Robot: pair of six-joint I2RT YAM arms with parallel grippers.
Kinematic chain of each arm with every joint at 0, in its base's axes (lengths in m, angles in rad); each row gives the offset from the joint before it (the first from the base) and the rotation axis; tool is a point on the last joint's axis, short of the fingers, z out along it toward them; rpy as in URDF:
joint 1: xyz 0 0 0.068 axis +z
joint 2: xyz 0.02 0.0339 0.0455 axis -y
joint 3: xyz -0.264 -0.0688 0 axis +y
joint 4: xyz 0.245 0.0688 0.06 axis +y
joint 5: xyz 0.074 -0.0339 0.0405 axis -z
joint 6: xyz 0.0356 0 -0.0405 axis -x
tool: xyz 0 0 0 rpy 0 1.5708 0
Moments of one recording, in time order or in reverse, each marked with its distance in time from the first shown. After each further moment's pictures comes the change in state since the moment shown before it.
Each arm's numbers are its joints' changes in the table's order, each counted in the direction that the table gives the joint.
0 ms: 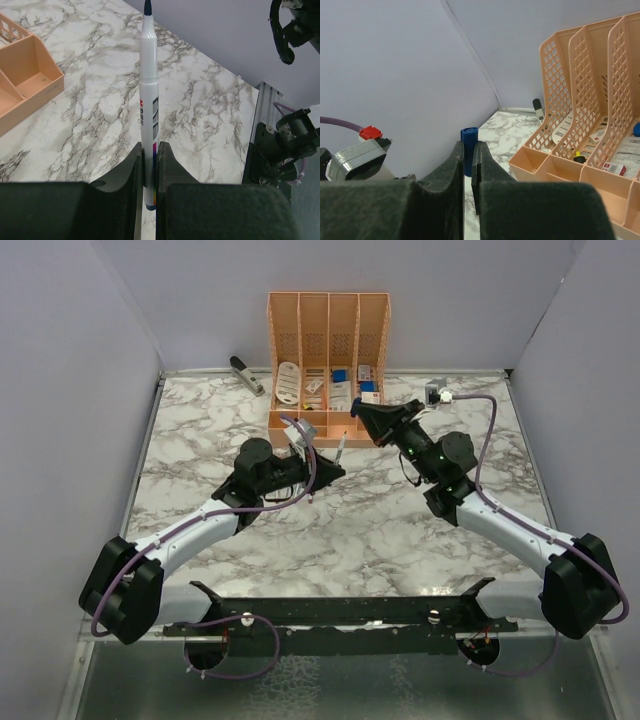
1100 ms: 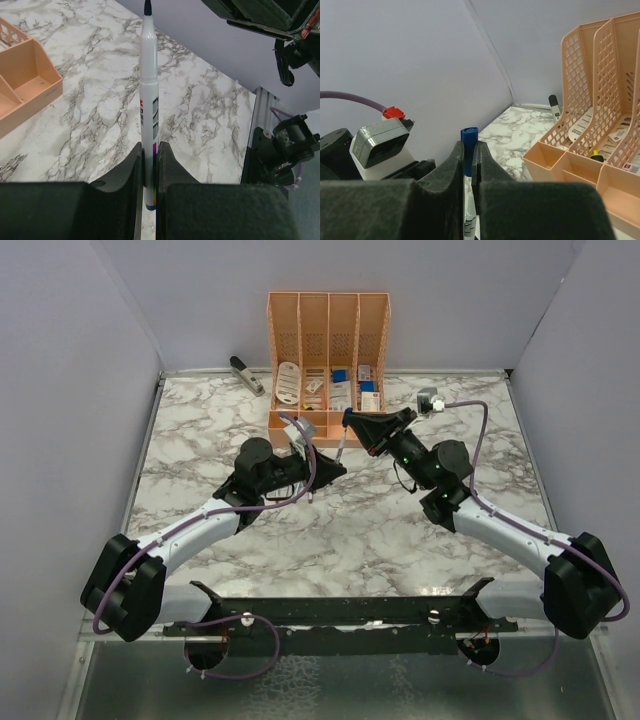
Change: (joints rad) left arm 0.000 -0.015 -0.001 -0.040 0.000 0.021; right arm 0.050 0.002 0.045 -0.058 -0.030 -0.004
